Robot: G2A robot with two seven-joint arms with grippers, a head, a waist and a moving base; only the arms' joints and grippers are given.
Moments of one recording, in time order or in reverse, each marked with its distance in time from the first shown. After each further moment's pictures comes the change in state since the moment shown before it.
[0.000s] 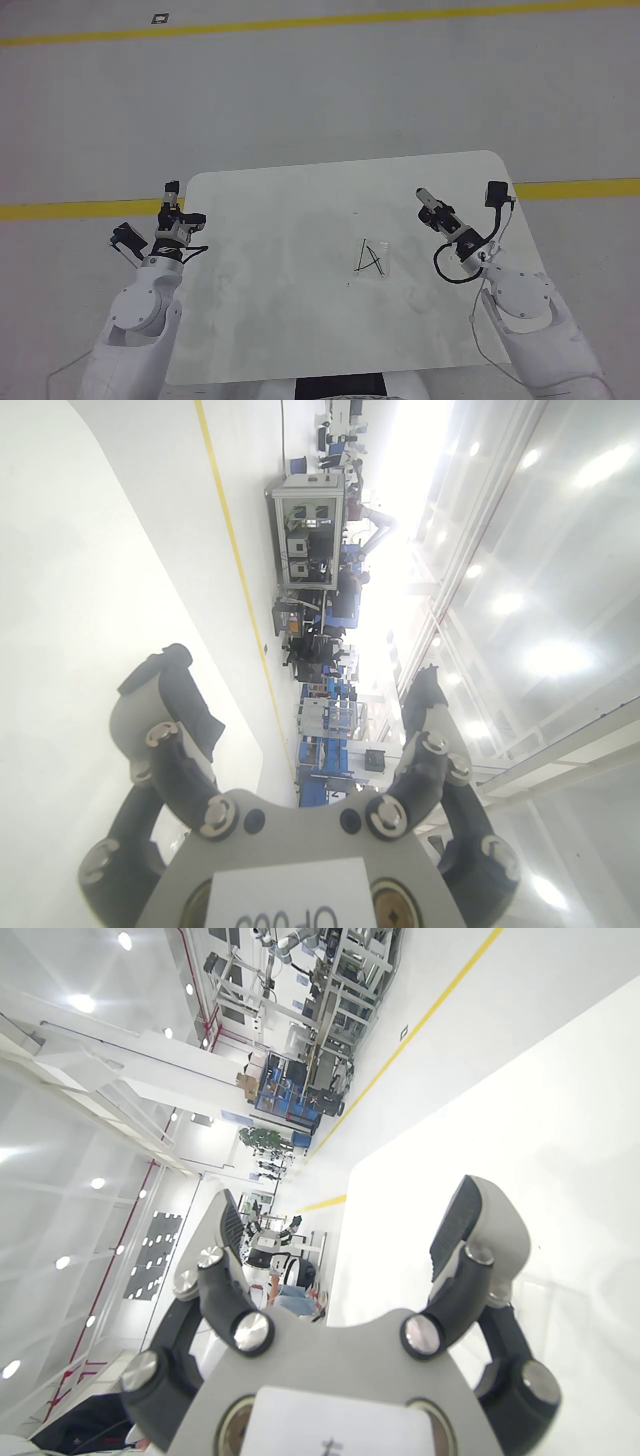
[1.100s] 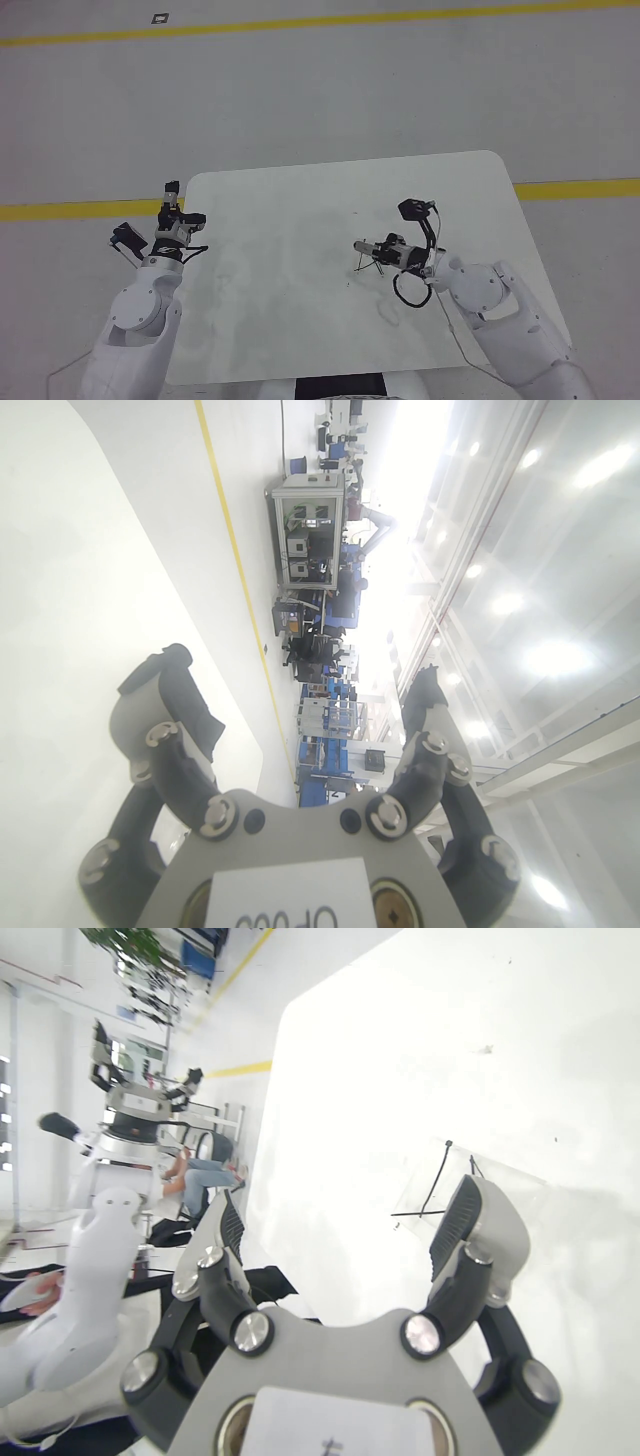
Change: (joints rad) left arm 0.000 0.000 0.000 0.000 0.000 0.000 0.000; right arm 0.154 0.013 -0.248 -0.008 -0.447 0.202 0.442
